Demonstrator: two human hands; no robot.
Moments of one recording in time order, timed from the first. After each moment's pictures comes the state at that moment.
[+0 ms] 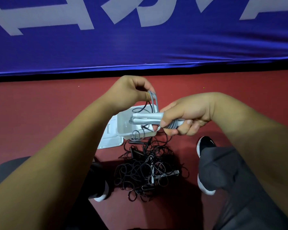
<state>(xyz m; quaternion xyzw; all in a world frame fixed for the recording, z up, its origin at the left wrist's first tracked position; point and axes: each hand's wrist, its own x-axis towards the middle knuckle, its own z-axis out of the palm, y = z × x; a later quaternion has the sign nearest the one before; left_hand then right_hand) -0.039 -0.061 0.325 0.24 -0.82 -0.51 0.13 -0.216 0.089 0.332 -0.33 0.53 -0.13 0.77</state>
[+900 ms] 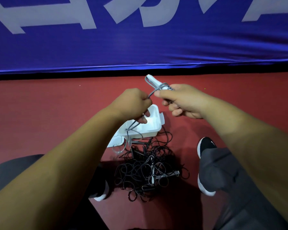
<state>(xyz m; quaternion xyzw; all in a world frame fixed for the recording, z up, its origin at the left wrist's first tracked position) -0.039 -0.038 0.317 0.39 -0.80 -0.45 -0.01 -0.212 0.060 0.303 -0.28 0.66 -0.44 0.55</state>
